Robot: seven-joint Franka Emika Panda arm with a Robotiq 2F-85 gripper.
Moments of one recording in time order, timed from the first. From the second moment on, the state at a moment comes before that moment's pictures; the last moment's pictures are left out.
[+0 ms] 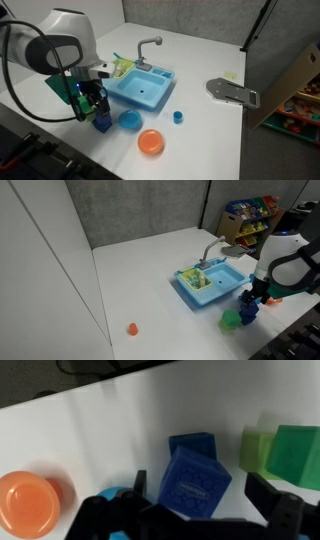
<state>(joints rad) 0.03 0.34 -0.08 -2.57 -0.01 2.71 0.25</state>
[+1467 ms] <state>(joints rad) 0.10 0.33 -0.15 -2.46 -0.02 2.56 0.30</state>
